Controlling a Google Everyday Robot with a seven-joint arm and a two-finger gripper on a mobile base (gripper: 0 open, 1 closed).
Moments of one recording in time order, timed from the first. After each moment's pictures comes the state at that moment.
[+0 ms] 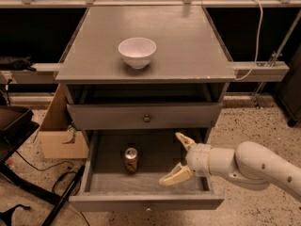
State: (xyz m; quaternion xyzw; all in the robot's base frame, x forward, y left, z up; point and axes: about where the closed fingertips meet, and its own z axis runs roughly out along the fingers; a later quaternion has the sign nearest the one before) arm 0.490 -0.061 0.625 -0.48 0.69 0.28 0.46
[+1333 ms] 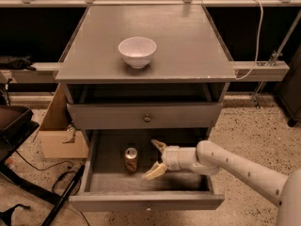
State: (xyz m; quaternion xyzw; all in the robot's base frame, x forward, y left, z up) arm 0.575 0.010 0.452 -0.49 0.66 0.37 0.44
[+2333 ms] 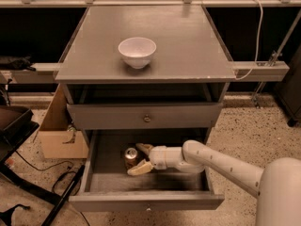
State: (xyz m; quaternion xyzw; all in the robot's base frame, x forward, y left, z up) arm 0.584 0.068 0.437 -0.47 0.65 0.42 0.43
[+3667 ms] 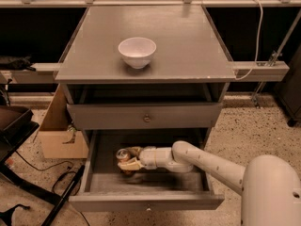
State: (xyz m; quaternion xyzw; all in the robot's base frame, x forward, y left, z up) arm 0.589 0.113 0.423 -0.48 0.62 0.44 0.44
